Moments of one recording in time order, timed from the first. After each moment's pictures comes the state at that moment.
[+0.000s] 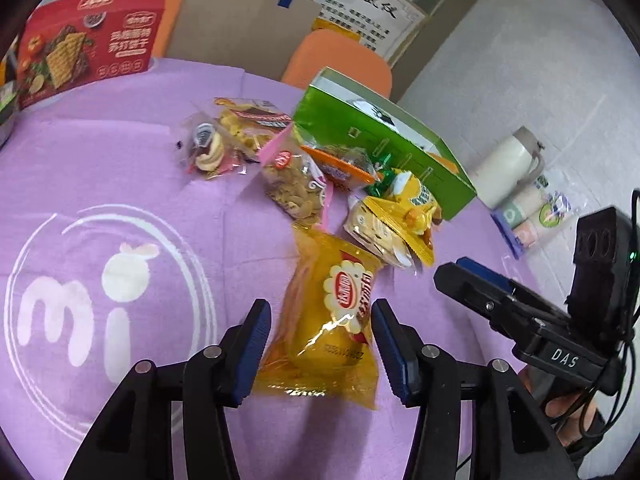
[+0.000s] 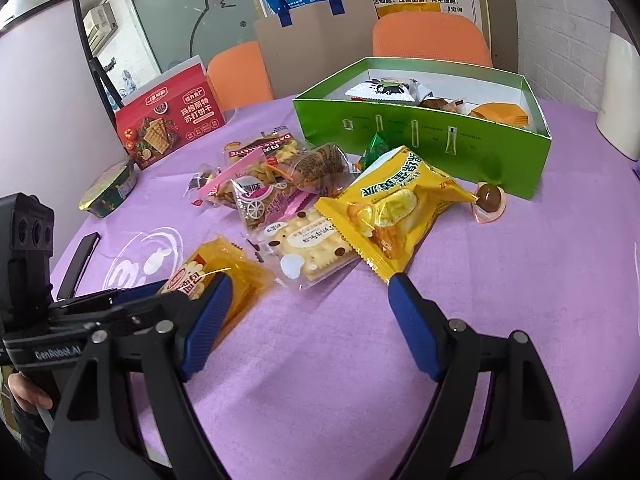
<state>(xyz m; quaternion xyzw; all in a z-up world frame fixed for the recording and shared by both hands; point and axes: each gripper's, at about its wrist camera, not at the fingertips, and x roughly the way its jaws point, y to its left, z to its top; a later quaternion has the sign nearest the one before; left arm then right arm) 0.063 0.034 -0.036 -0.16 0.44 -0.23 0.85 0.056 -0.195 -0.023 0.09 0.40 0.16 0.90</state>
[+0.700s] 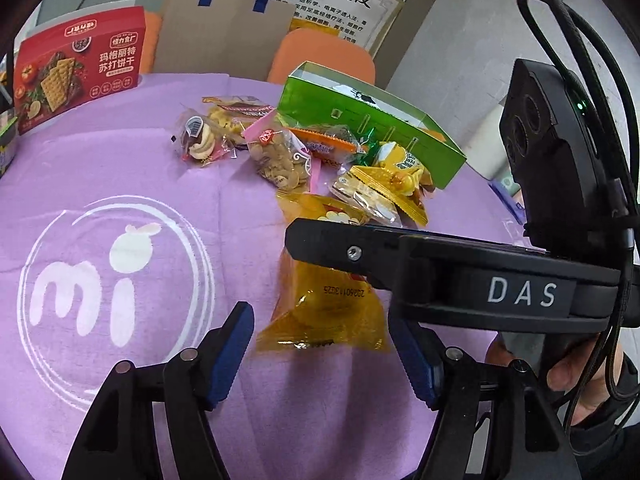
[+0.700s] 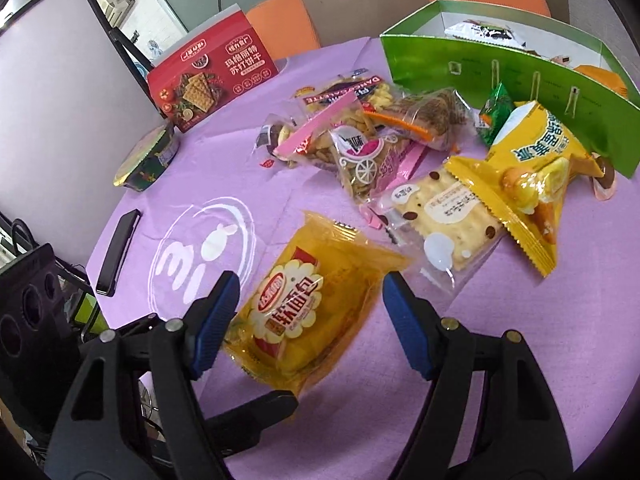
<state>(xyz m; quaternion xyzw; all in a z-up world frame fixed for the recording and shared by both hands) 0.042 0.021 -0.042 -0.08 0.44 -0.24 0.86 0.088 -0.124 -0.045 0.12 0.48 0.24 0.84</state>
